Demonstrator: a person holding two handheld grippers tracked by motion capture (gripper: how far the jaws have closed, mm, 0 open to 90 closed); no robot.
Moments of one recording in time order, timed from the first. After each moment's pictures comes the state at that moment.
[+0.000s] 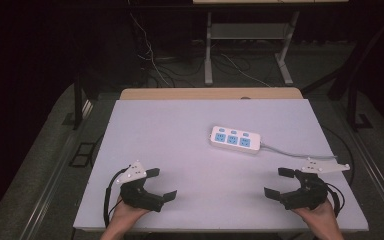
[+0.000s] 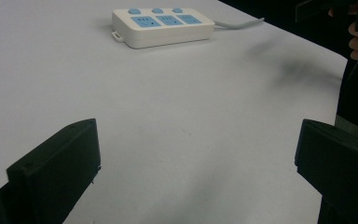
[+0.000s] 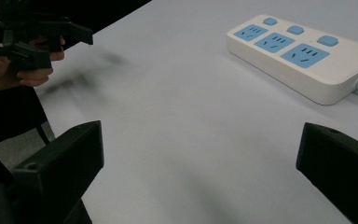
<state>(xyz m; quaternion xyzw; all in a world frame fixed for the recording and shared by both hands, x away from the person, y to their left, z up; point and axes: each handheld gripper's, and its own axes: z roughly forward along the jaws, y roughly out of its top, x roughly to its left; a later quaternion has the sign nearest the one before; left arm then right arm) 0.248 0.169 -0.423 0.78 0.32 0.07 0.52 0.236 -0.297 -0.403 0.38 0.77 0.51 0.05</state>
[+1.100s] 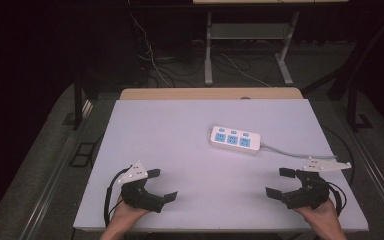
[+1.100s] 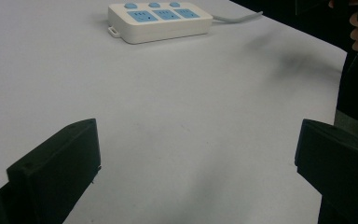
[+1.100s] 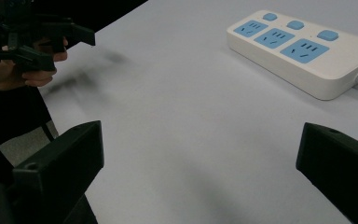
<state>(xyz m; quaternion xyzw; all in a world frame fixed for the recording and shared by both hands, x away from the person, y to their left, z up) 0.248 0.167 -0.425 0.79 0.32 0.07 0.52 0.238 -0.301 -0.401 0.39 0.77 0.51 0.04</state>
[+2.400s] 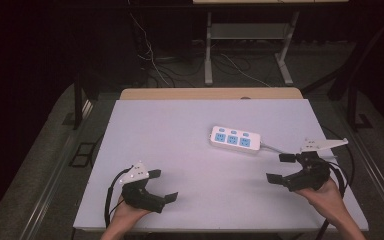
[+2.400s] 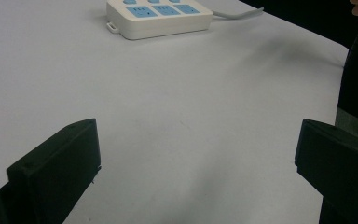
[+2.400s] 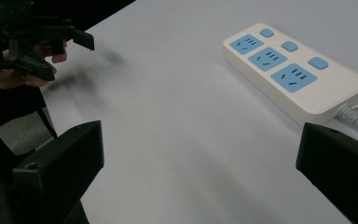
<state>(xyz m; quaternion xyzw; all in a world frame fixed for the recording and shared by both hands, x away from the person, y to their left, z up) 0.249 0.166 -0.427 0.79 0.32 0.07 0.51 0.274 -0.300 -0.367 0.37 0.80 0.47 0.03</state>
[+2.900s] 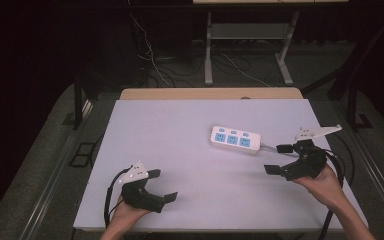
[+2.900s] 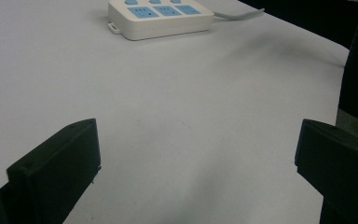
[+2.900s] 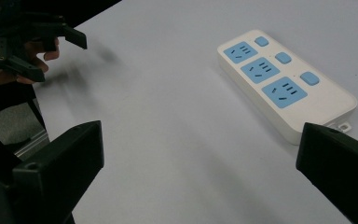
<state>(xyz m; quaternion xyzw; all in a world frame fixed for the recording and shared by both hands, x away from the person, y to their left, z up) 0.249 0.167 -0.427 0.79 0.32 0.07 0.52 0.298 -0.295 -0.353 0.35 0.82 0.45 0.03</state>
